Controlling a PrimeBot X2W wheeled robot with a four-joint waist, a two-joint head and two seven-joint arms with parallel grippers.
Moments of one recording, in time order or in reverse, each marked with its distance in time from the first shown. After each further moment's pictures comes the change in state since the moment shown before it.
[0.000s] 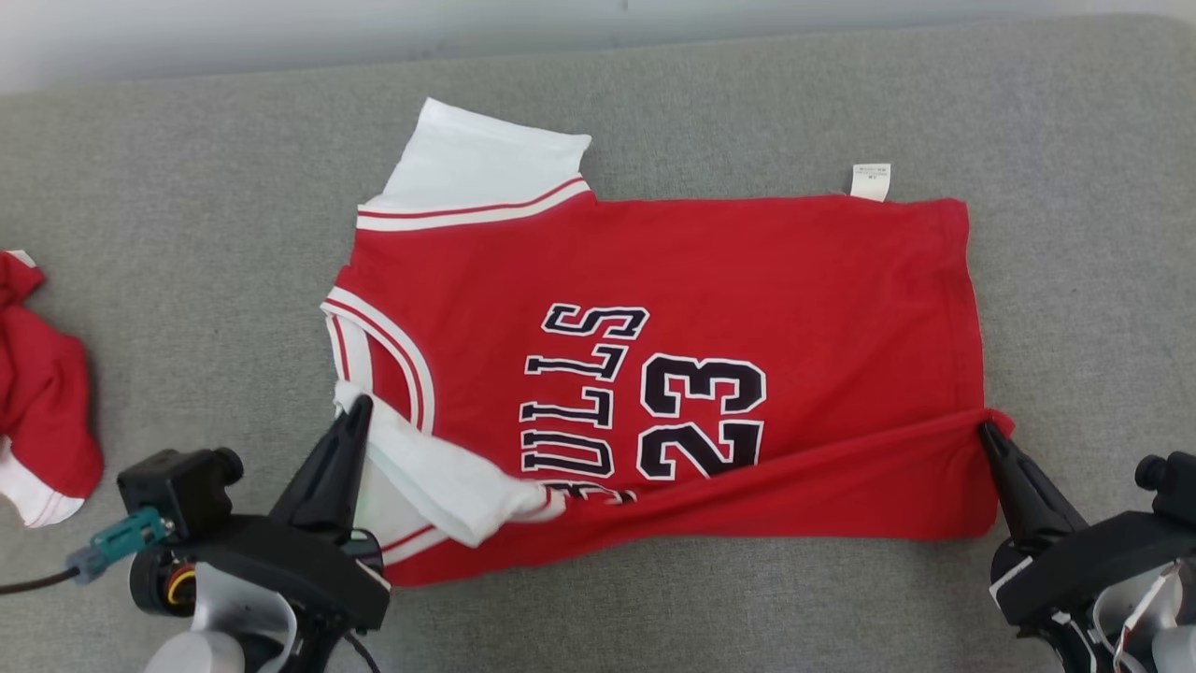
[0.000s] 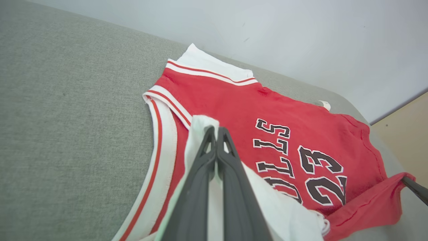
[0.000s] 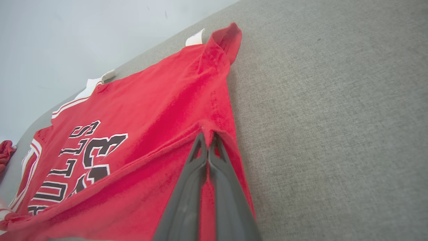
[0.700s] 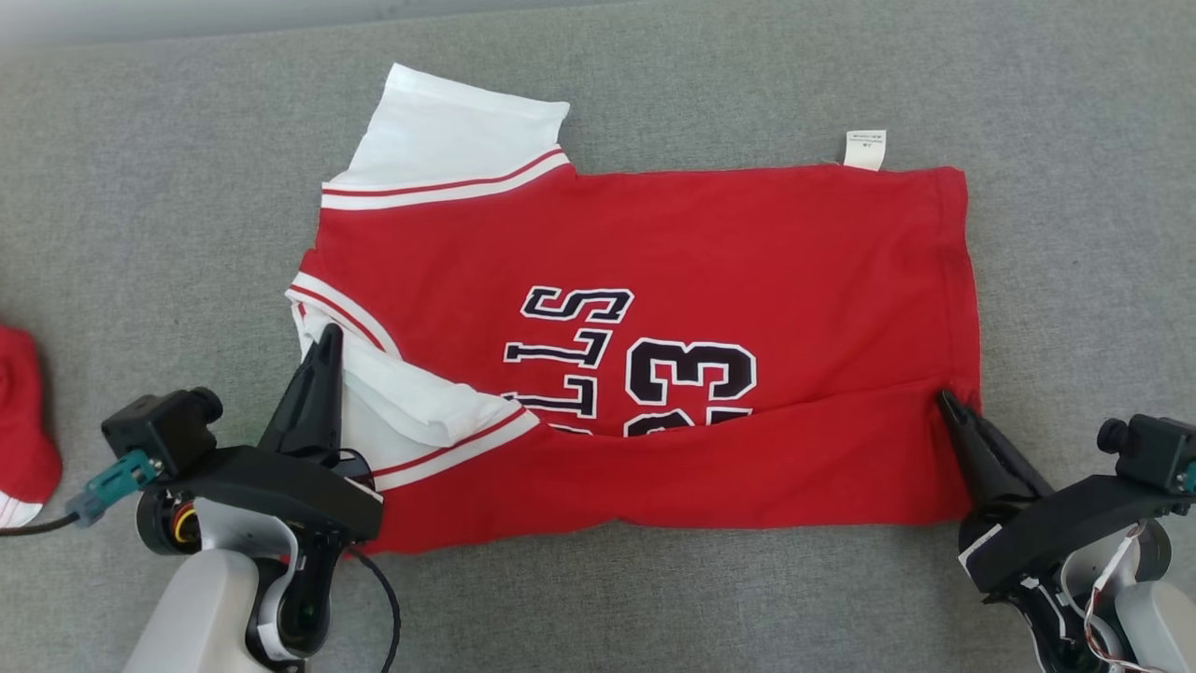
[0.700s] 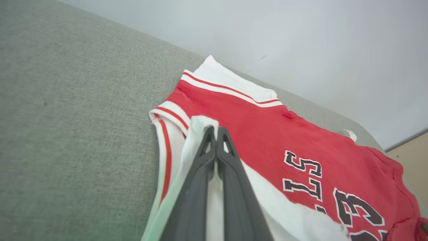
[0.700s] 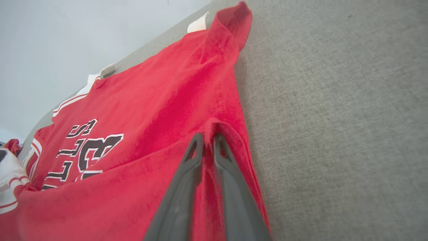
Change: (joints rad) left arm -0.192 -0.081 0.036 0.296 -0.023 -0.052 -0.169; right arm -0.116 -0.057 0.134 0.101 0.103 0.000 -0.063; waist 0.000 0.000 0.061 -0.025
